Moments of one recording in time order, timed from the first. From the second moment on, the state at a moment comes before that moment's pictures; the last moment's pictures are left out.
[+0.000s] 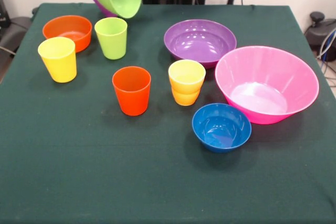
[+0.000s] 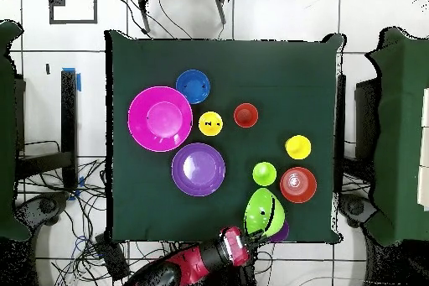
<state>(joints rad) 1.37 0.97 -1.05 1.94 0.68 0.29 3.03</state>
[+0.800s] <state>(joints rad) 1.37 1.05 -1.12 1.85 0.69 0.40 3.03</state>
